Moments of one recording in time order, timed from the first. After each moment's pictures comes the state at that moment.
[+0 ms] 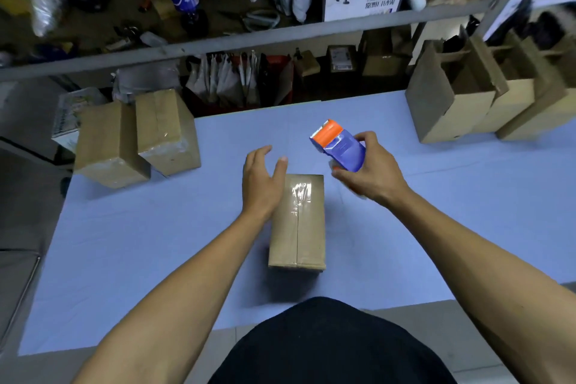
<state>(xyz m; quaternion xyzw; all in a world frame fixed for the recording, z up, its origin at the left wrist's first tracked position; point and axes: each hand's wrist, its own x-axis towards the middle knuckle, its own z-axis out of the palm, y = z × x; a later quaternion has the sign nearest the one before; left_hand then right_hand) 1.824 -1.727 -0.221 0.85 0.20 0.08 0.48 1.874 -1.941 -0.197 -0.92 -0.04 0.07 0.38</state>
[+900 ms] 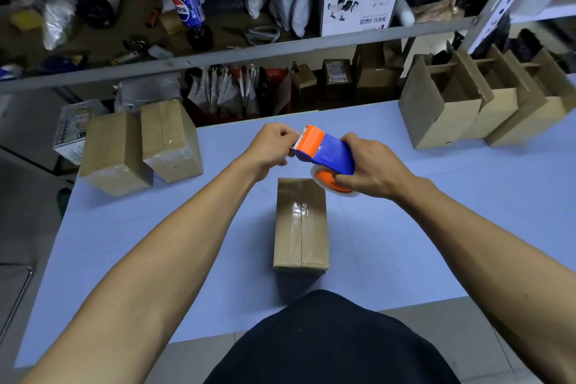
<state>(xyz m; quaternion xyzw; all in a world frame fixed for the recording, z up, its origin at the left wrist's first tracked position) 1.881 -1.721 -0.148 0.82 0.14 -0.13 0.54 1.877 -1.939 -0.162 -0.95 -0.24 0.04 0.20</state>
